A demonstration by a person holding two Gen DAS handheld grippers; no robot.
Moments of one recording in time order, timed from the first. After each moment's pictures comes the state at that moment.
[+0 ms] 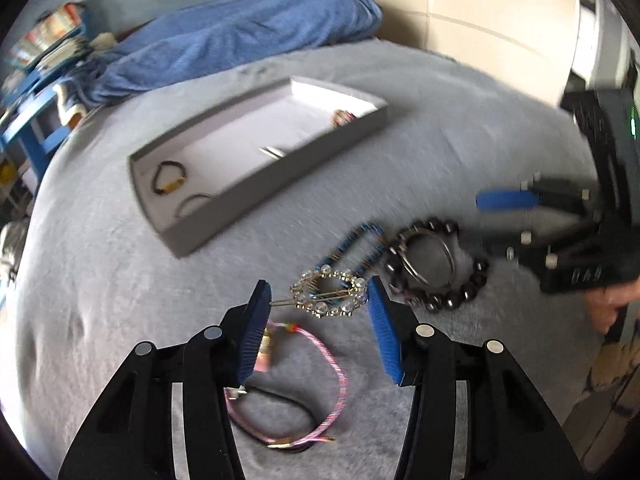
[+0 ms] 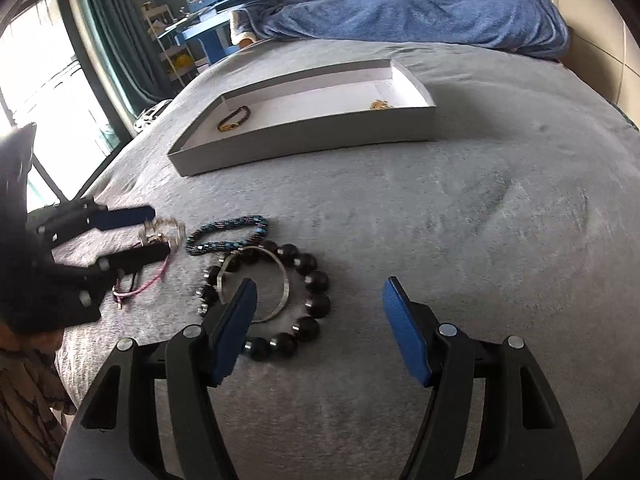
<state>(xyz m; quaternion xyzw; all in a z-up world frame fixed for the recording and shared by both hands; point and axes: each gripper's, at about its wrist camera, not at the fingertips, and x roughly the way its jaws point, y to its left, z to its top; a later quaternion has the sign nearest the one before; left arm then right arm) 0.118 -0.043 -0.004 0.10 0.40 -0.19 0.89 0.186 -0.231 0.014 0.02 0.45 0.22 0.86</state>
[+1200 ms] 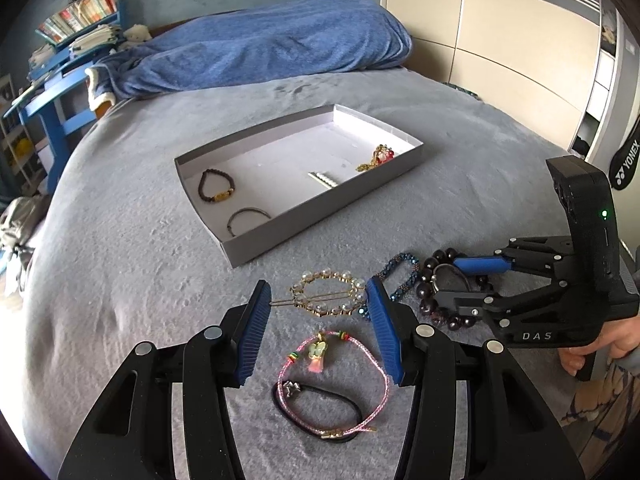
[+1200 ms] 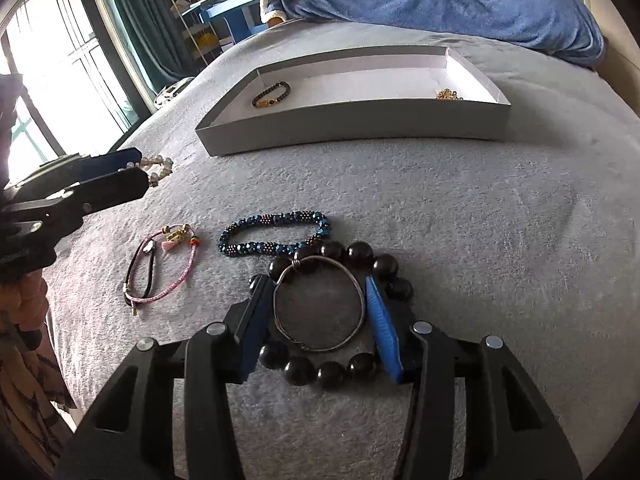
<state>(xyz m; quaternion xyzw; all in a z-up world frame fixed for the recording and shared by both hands) 0.118 -0.007 0.019 0.06 0.38 -0.17 0.91 0.199 -0.185 0.001 -0.01 0.47 0.26 0.84</state>
